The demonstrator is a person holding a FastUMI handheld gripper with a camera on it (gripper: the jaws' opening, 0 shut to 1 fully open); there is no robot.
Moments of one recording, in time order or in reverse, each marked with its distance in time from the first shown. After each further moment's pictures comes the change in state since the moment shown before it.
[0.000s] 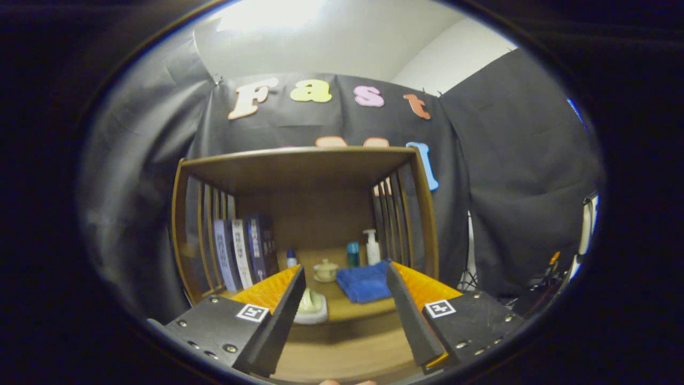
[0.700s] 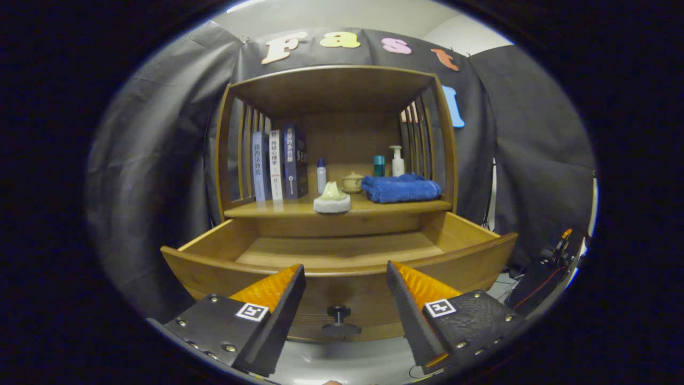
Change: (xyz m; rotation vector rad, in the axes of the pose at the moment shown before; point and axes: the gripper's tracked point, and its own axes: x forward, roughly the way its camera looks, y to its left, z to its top) arm -0.069 0.012 -0.155 -0.064 0.327 0.170
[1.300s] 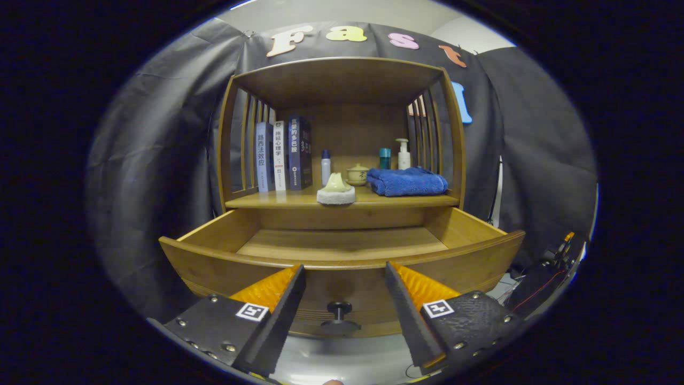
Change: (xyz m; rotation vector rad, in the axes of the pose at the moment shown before) arm 0.009 0.001 0.013 -0.021 -0.001 0.005
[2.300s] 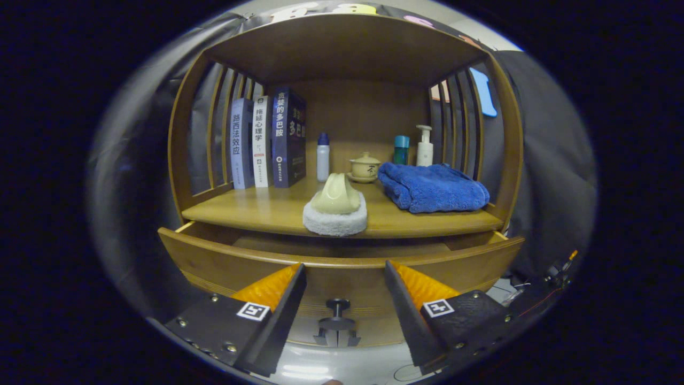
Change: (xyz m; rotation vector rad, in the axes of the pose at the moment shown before) arm 0.140 0.009 0.018 -0.039 0.113 -0.008
